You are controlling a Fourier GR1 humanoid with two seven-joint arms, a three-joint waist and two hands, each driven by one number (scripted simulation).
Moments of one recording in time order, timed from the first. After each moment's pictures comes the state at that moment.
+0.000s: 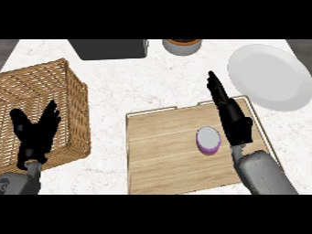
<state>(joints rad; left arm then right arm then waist) -0.11 0.43 -0.21 -1.33 0.41 0.39 0.19 -0.31 -0.19 0.32 -1.37 -0.10 -0.24 -0.05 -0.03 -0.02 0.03</state>
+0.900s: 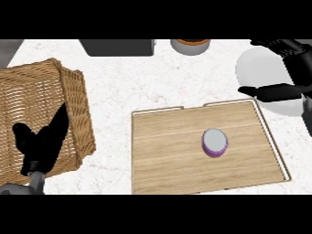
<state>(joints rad) -0.05 0.41 -0.25 -1.49 0.37 0.25 0.14 -0.57 -0.53 0.09 -1.24 -0.14 0.12 -0.29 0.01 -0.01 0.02</state>
